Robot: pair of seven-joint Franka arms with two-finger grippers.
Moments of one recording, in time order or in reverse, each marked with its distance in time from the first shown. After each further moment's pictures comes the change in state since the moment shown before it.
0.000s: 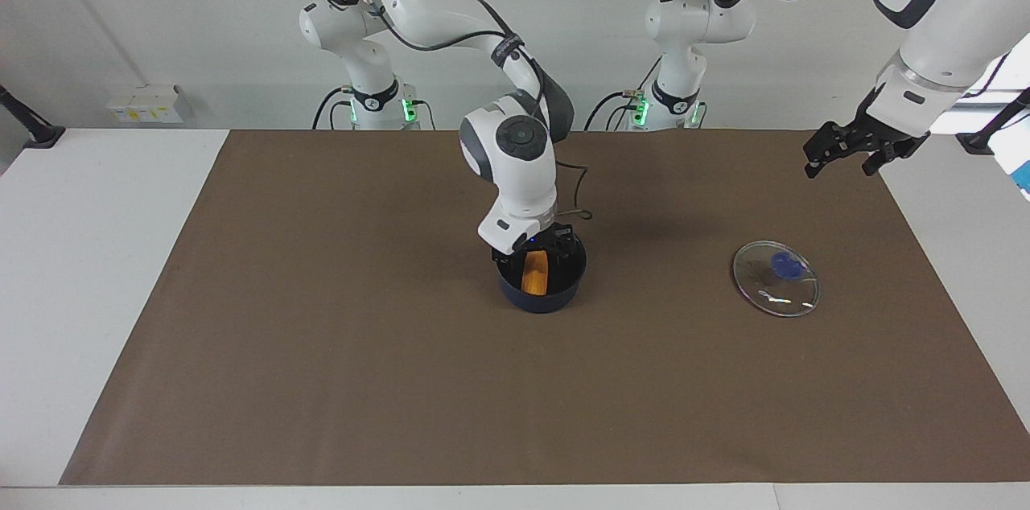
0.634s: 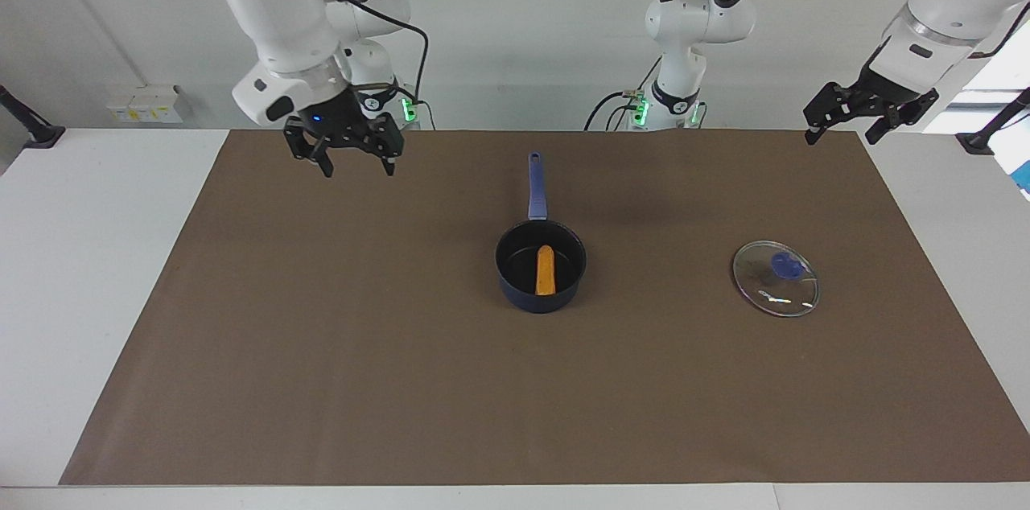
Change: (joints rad) left arm -0.005 -0.005 -0.020 0.128 0.000 -0.113 0.000; right arm -0.332 -0.317 -0.006 0.003 -0.013 -0.349 -0.261
